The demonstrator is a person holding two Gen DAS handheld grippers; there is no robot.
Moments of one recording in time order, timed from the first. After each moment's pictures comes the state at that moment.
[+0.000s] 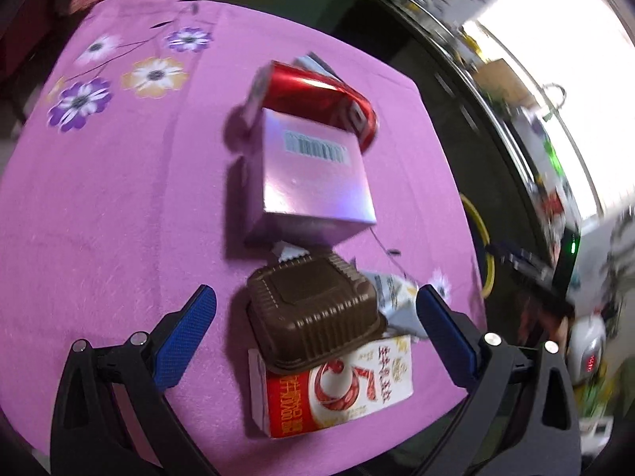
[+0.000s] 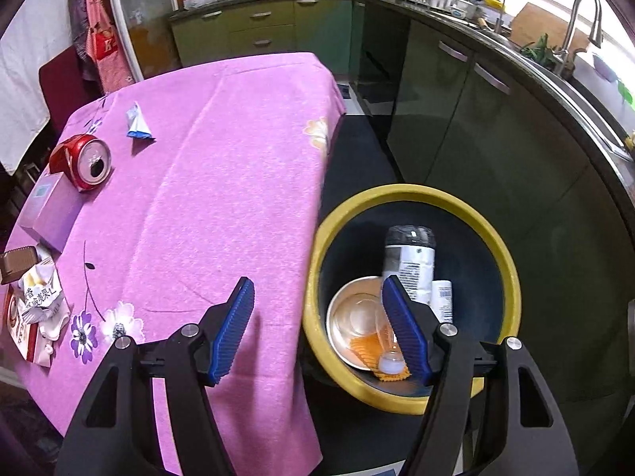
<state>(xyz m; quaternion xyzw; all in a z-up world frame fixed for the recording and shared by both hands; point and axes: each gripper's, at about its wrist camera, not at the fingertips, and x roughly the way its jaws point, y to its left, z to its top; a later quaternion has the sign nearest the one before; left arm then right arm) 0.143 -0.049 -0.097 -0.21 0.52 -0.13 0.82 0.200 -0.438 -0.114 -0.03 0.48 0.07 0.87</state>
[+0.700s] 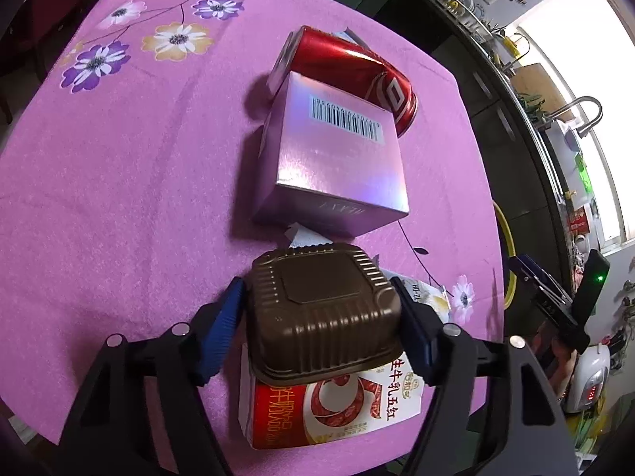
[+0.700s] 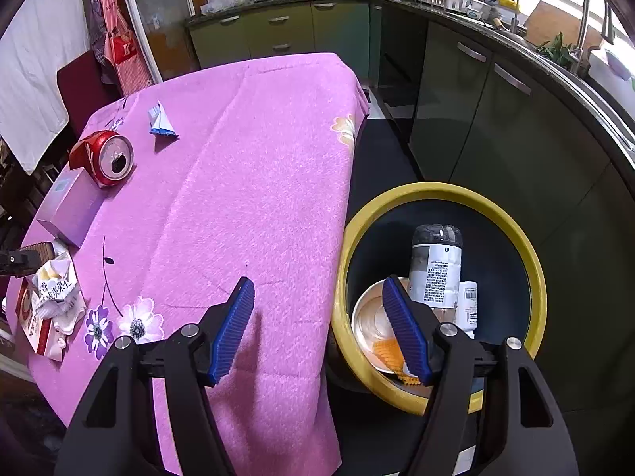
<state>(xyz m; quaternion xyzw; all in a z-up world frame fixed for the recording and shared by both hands) 0.150 -0.065 -0.115 -0.21 0.56 -0.08 0.80 0.194 -0.433 -0.121 -0.01 0.47 0.10 0.88</state>
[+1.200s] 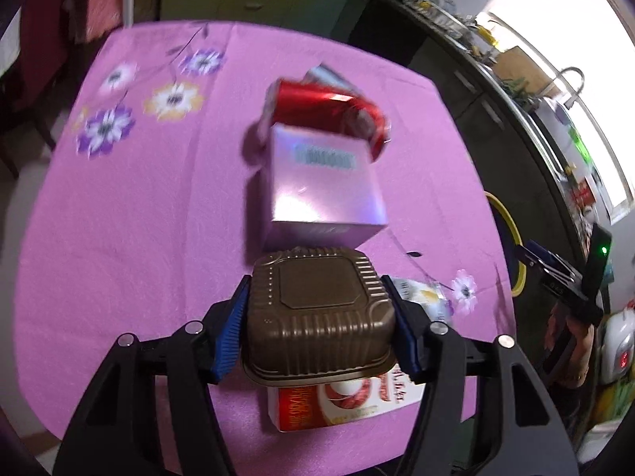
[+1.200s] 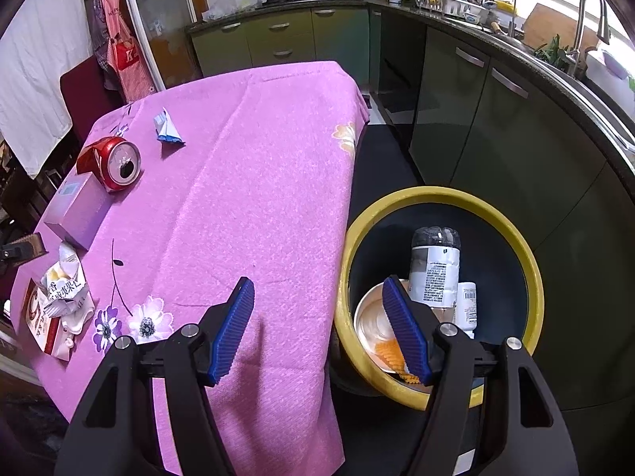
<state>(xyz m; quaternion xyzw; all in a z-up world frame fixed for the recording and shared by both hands) 0.140 -0.071 -0.074 -0.13 0.52 -0.10 0.84 0.184 -0.434 -0.111 0.00 0.46 0.10 0.88</state>
